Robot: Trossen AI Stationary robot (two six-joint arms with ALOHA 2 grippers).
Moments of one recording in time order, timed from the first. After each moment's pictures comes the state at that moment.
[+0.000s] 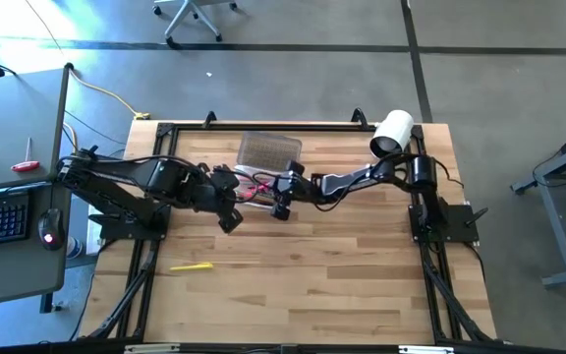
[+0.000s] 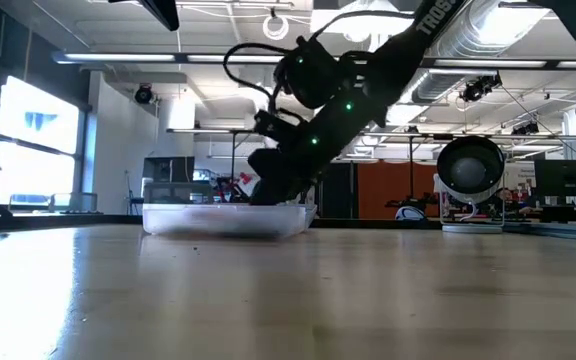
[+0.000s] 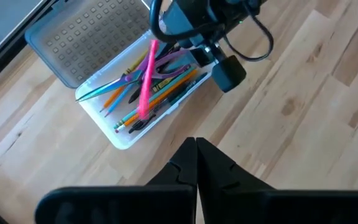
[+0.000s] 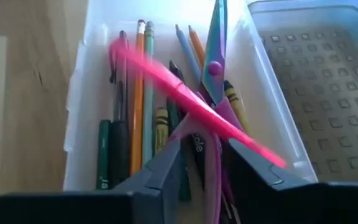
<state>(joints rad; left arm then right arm) -0.24 1.37 1.50 -1.28 -0.42 -0.79 -0.12 2.03 1.19 0.18 0.25 0.03</state>
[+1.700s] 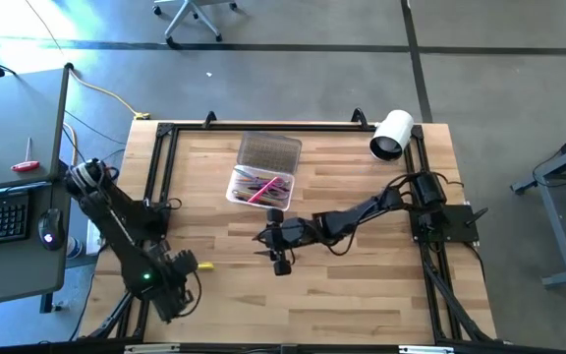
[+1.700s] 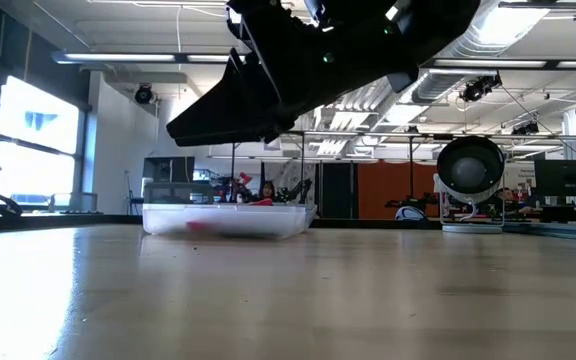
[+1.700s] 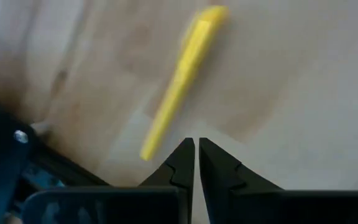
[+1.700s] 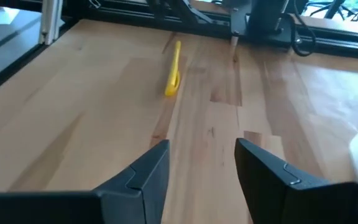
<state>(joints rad) -0.99 1.49 1.00 -1.13 -0.13 -1.51 0.20 2.01 1.19 0.43 0.05 -0.04</state>
